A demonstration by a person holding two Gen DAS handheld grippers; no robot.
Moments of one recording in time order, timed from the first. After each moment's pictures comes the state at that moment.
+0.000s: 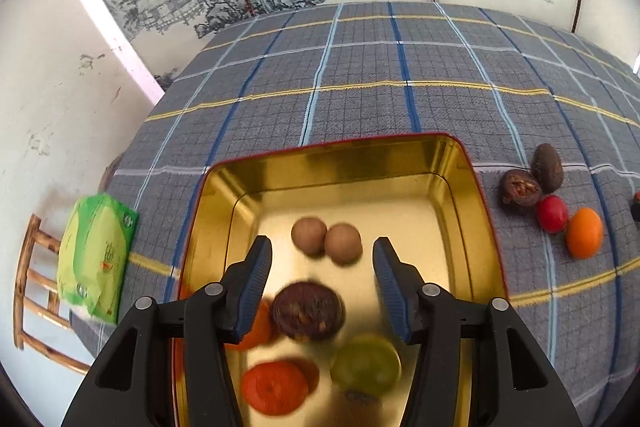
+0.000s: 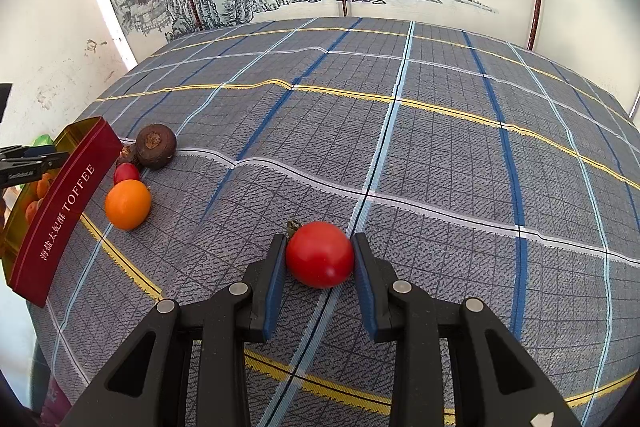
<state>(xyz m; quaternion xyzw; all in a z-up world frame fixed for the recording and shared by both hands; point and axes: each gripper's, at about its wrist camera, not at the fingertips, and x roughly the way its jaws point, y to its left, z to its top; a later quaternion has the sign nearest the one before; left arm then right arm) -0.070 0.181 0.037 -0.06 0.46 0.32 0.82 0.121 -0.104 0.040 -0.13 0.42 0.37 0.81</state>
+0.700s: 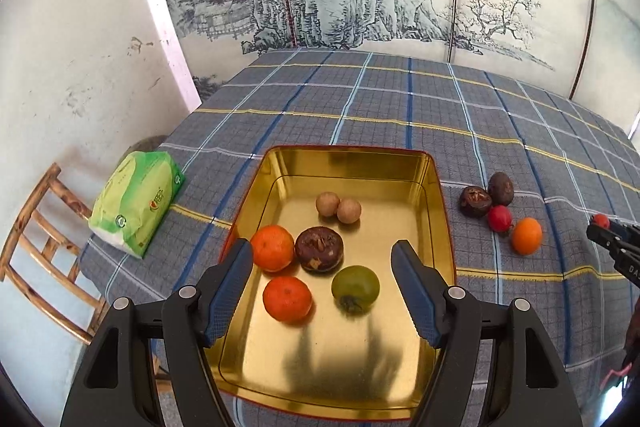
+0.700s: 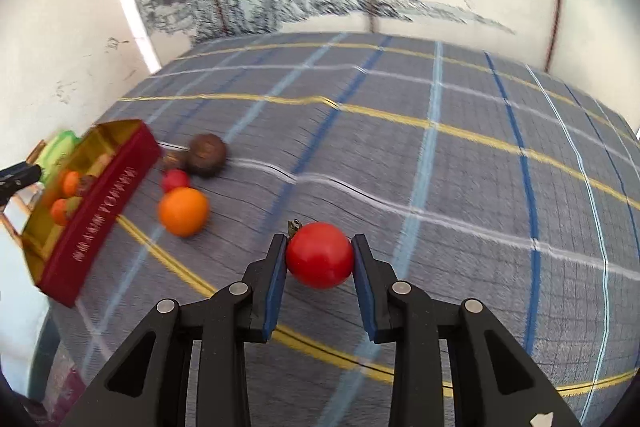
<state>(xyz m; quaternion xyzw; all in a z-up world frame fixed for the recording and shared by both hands) -0.150 0.135 0.082 -0.11 0.37 0.36 0.85 0.080 -0.081 0.076 -0.14 0.40 0.42 0.80</state>
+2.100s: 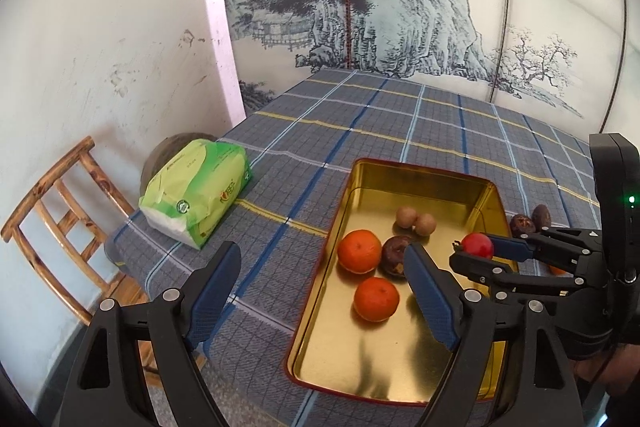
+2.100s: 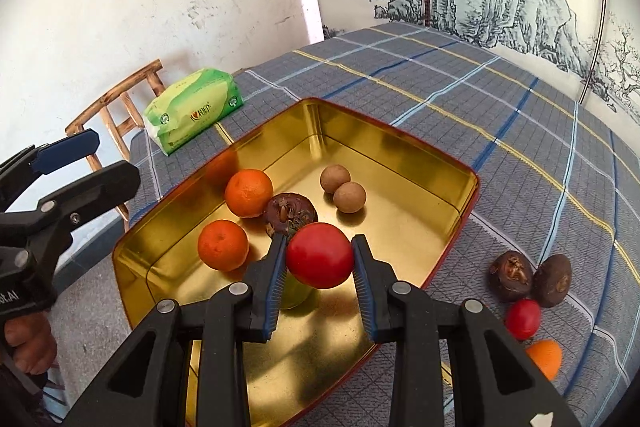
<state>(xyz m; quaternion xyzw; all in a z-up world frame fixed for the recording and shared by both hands) -0.221 0.171 0.085 -0.14 0.31 0.42 0.84 -0.058 0.131 0.077 -0.23 0.38 0.59 0.68</state>
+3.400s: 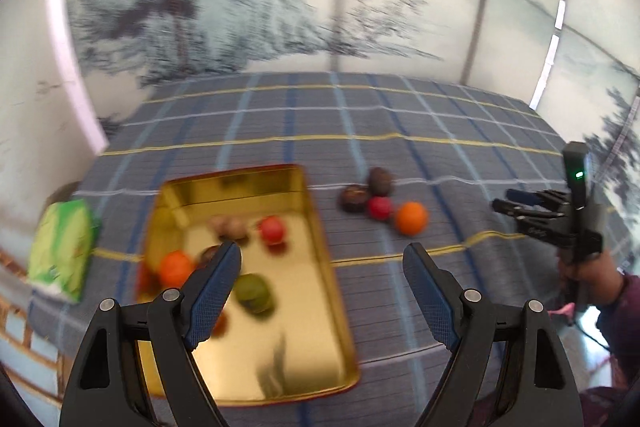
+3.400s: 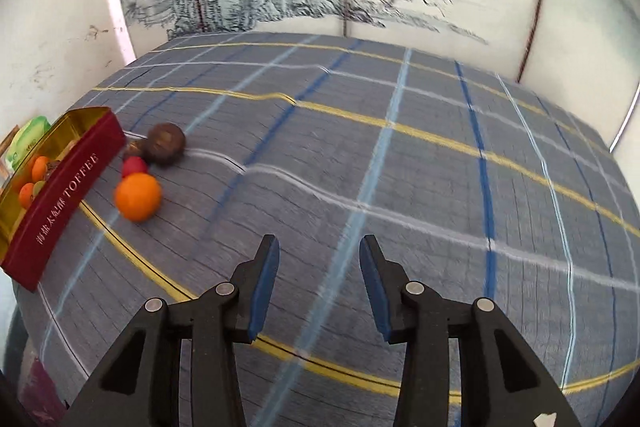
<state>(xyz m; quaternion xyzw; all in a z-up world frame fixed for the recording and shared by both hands) -0.136 0.091 0.109 -0.09 0.37 0.16 0.91 0.101 -0.109 0.053 -0.17 0.39 0.36 0.83</state>
